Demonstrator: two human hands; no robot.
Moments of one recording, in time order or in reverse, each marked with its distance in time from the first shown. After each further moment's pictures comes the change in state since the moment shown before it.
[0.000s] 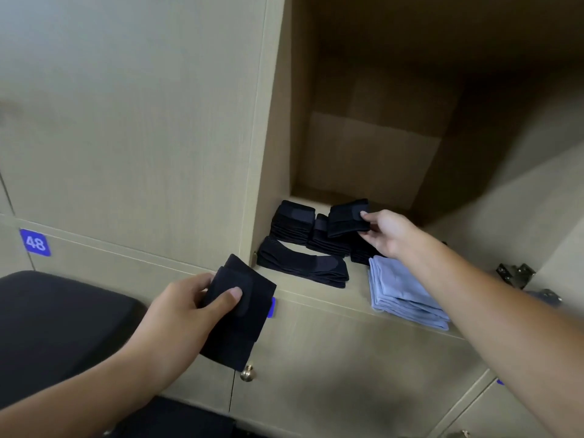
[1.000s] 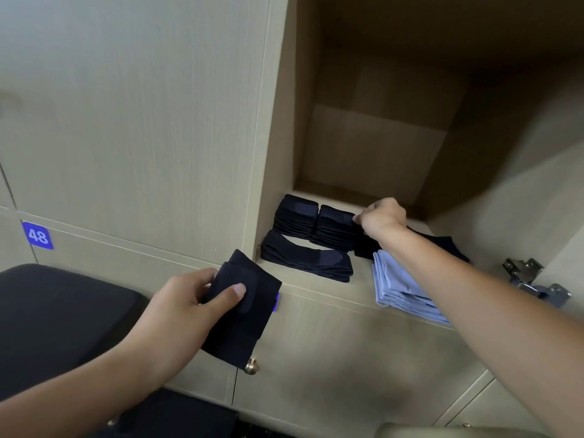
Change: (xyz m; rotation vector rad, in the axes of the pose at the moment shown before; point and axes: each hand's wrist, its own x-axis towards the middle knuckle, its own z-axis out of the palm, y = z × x) left_hand 0.001 -0.002 -0.003 0.018 -0.040 0.022; right_hand 0.009 0.009 0.017 -0.985 0.361 -0.303
